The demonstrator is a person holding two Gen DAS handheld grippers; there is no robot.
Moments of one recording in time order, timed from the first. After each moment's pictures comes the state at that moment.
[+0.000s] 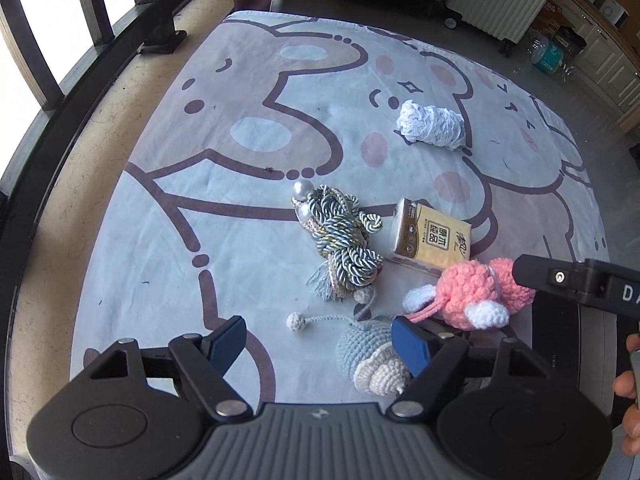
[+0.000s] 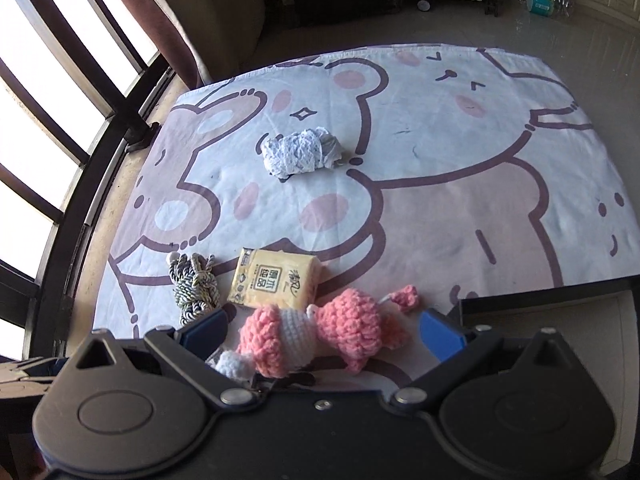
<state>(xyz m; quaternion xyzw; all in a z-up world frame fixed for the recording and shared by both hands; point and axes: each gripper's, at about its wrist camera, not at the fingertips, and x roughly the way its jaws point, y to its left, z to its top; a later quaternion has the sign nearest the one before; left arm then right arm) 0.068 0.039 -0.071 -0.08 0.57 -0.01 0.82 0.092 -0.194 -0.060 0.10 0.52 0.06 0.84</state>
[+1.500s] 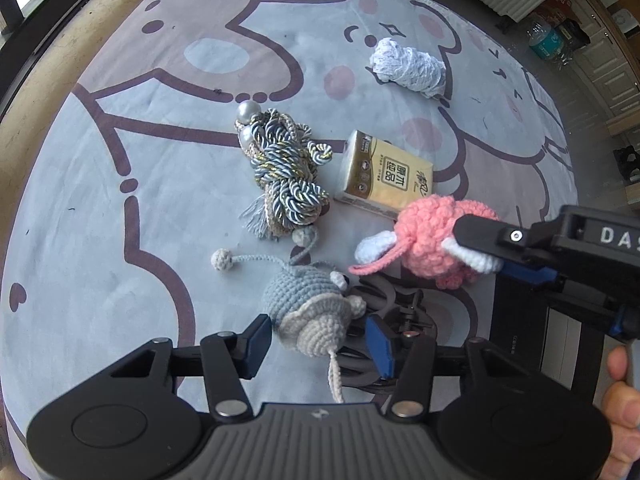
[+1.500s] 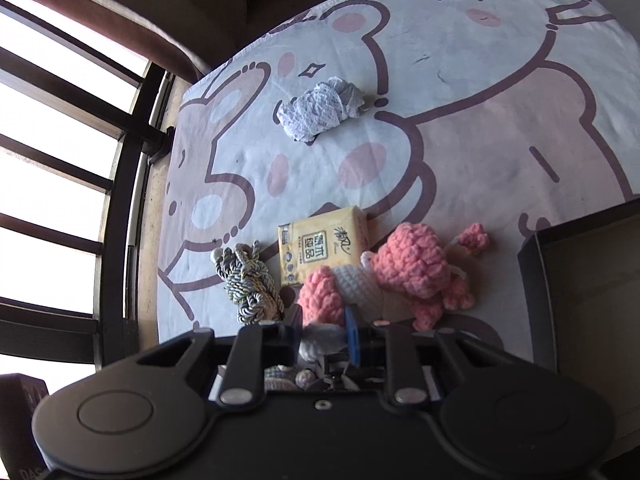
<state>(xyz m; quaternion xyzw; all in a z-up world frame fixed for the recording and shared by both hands) 0.071 0.014 -0.102 -0.15 0.63 -0.04 0.76 0.102 -0.199 -0.077 0.26 0.56 0.08 0.78</state>
